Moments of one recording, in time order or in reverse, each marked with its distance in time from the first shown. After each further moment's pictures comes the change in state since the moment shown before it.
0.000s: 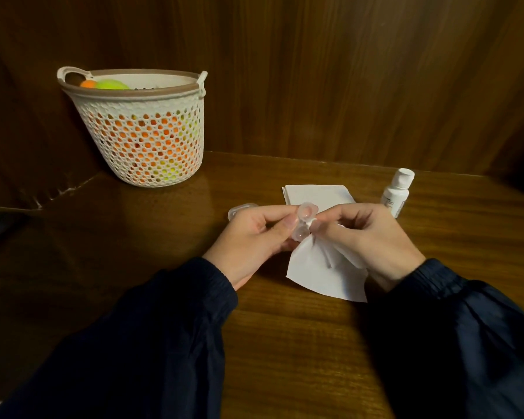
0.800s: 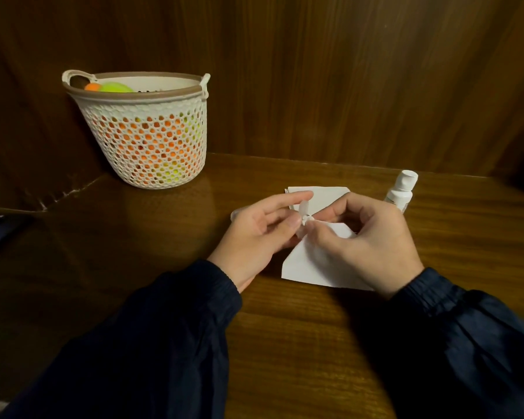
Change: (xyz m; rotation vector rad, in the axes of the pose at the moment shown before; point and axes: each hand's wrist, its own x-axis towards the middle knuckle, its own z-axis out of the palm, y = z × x) left_hand 0.000 0.003 0.001 0.104 0.076 0.057; right_hand -0.009 -0.011 0.009 -0.287 0.160 -0.264
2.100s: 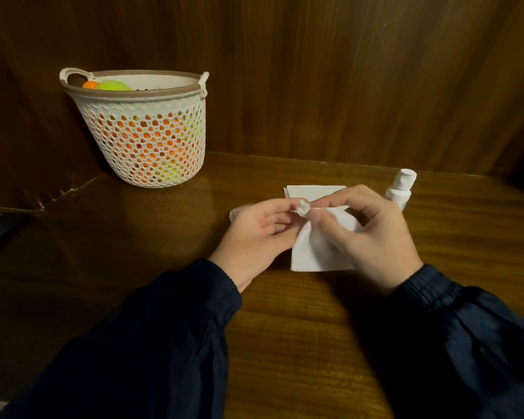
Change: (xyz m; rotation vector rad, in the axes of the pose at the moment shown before) left_hand 0.002 0.000 0.005 0.008 0.054 -0.030; right_hand 0.005 0.011 -0.002 0.013 0.024 -0.019
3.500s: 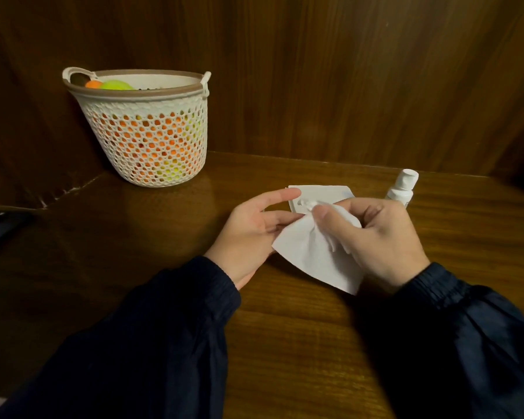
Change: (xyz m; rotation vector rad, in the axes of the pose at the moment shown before) left_hand -0.001 0.007 -0.007 -0.107 -0.056 -0.075; right_hand -0.003 -0.005 -0.002 0.144 -0.073 0.183
